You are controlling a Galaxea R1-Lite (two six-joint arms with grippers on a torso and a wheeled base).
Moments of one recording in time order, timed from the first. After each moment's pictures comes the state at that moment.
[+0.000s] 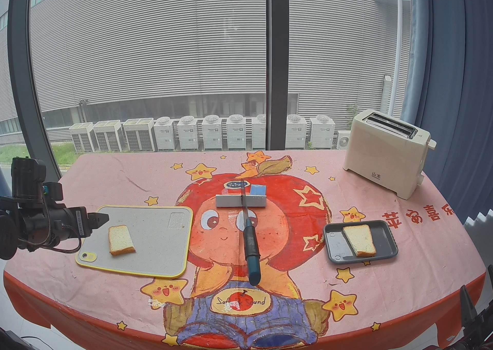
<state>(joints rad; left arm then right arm) 0.04 1.50 -0.60 -0.23 -0.01 -0.14 0.00 0.02 -0.02 0.00 0.03 -0.01</state>
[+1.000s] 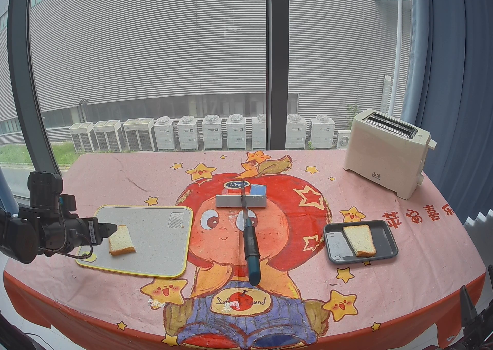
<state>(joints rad) 0.06 1.67 -0.54 -0.42 -0.01 -0.11 0.00 0.02 -0.02 0.00 0.03 -0.01</state>
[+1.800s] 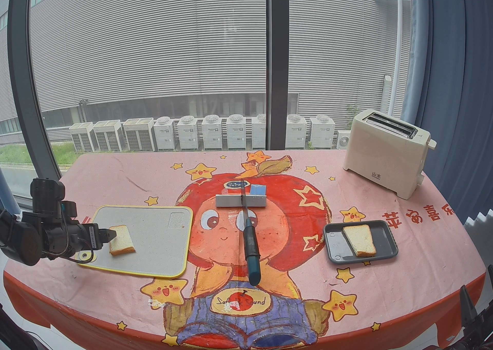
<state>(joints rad) 0.09 1.73 -0.51 -0.46 -0.01 -0.11 0.00 0.02 -0.02 0.00 0.03 -0.01</state>
